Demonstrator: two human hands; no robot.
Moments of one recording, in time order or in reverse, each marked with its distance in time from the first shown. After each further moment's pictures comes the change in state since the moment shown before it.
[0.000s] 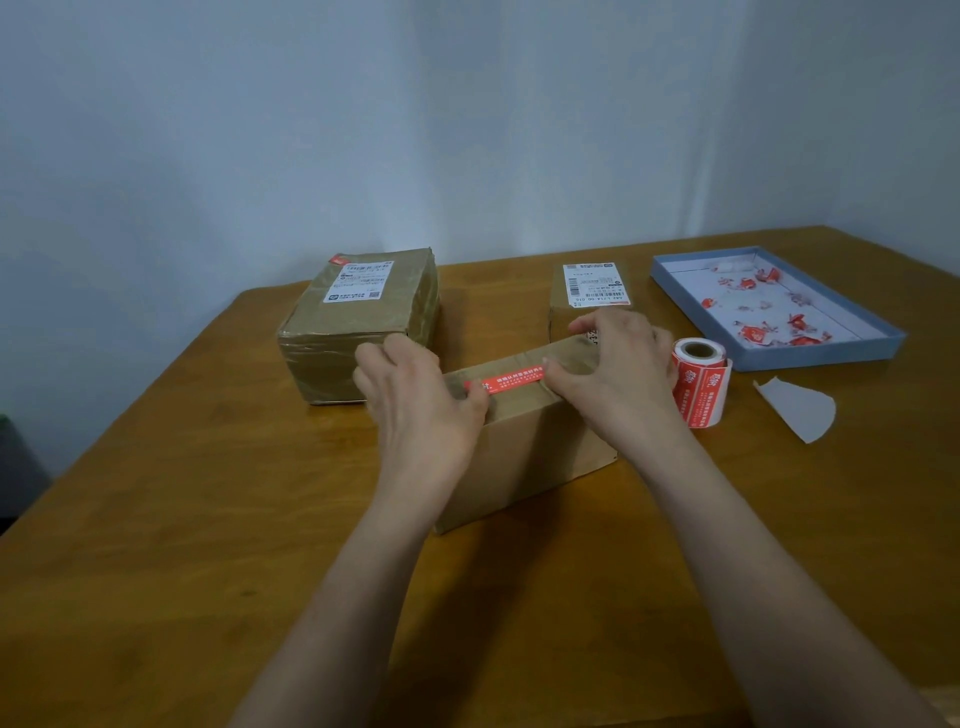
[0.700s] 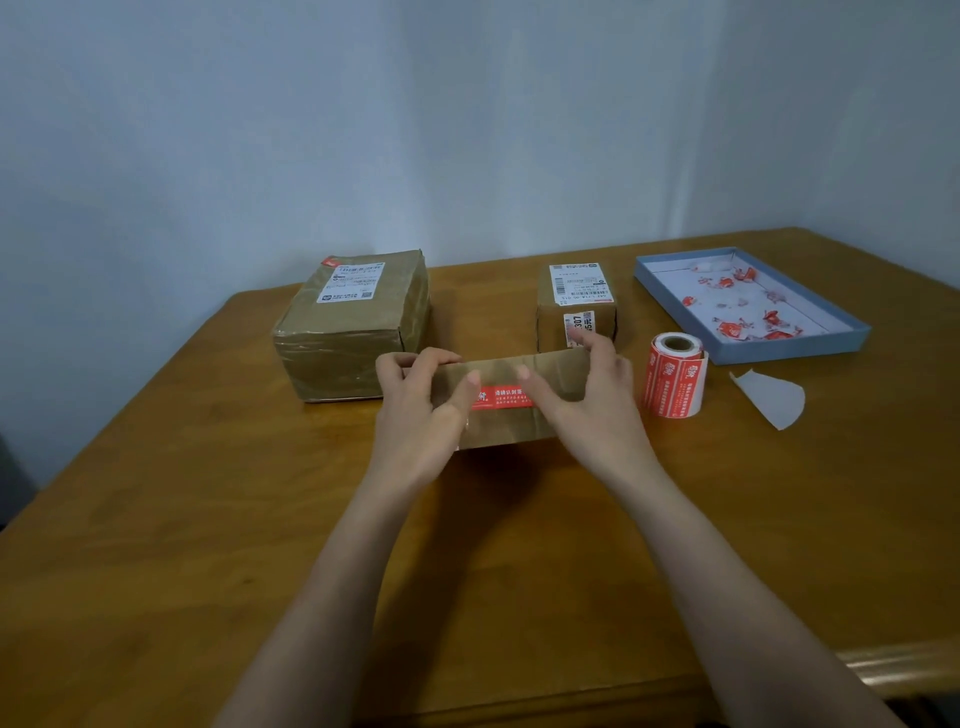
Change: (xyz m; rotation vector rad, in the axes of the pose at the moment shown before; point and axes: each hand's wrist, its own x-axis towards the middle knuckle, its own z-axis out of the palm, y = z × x) left_hand 0.003 -0.030 0.010 -0.351 -0.281 0.090; right_hand -0.030 0.015 0.018 0.385 -0.047 0.080
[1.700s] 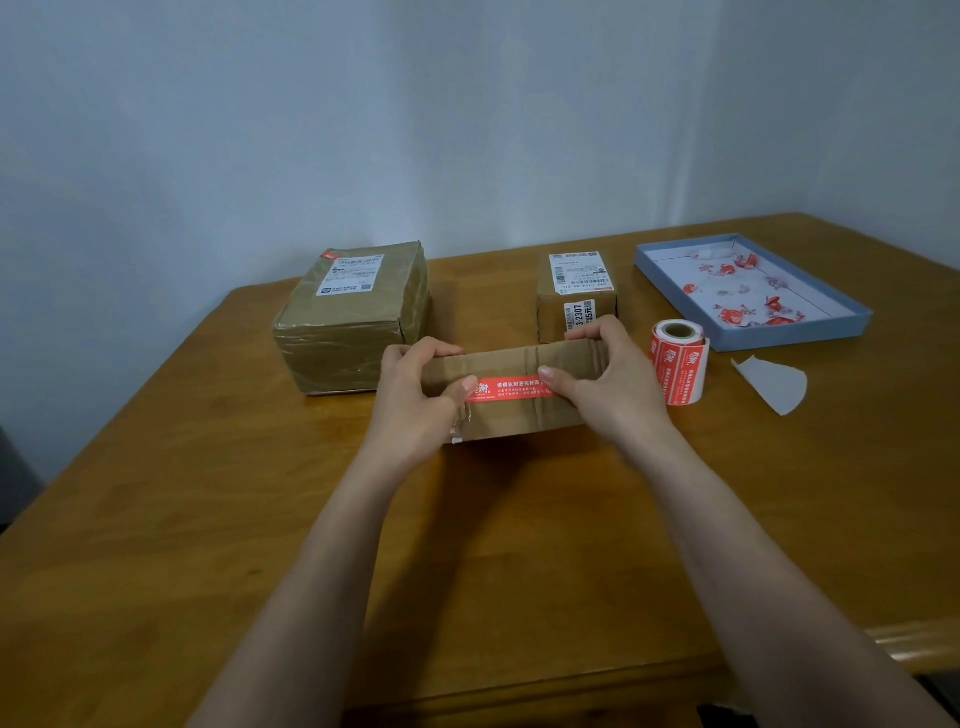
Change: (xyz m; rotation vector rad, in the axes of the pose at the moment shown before) left_hand 0.005 -0.002 -0.006 -0.032 -0.057 0.015; right_hand 0.012 -0.001 -0.013 -0.019 0.024 0.043
